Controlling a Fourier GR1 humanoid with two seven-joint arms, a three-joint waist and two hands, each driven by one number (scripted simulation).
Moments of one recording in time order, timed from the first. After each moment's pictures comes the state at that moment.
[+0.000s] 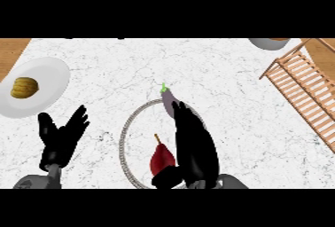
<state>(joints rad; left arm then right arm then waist) -0.06 0.36 -0.17 -1.33 0.36 0.17 0.22 -0.41 -0.03 0.72 -1.75 0.67 -0.06 1.21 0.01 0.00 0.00</state>
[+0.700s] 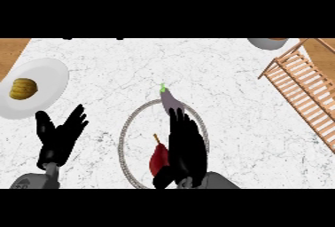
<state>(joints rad) -0.07 0.36 -0.14 -1.31 0.35 0.15 0.22 -0.43 -0.02 0.79 -1.61 0.71 -0.06 1.24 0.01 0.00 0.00</state>
